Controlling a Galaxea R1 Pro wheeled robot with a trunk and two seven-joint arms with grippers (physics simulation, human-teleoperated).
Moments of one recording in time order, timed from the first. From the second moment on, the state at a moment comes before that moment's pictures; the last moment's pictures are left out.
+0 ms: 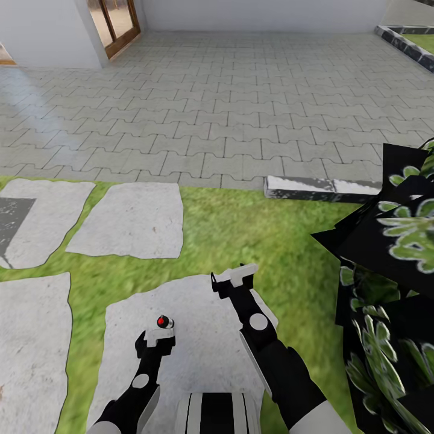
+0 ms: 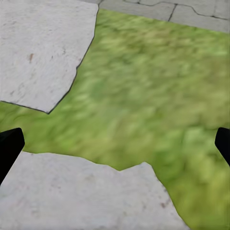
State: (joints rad) left arm -0.51 -0.12 0.03 -0.45 -0.10 -0.35 0.22; right arm -0.51 0.17 0.37 -1.21 0.14 0.14 -0.11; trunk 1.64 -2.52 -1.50
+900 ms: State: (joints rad) left arm -0.51 -0.12 -0.01 -0.45 -0.10 -0.35 0.22; right arm -0.51 0.17 0.37 -1.21 0.14 0.14 -0.11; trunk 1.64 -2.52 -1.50
